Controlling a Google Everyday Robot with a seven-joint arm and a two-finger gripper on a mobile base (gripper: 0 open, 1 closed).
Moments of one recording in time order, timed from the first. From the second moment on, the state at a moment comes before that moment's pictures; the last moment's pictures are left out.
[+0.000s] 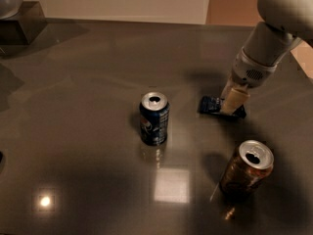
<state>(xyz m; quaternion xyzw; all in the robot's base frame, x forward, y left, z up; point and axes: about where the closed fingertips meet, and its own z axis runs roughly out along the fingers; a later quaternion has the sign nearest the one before) 0.548 -0.200 0.835 -0.59 0.80 0.08 0.09</state>
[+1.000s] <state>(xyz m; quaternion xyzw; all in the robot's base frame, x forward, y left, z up) 0.547 -0.173 0.921 -0.60 0.78 0.11 0.12</state>
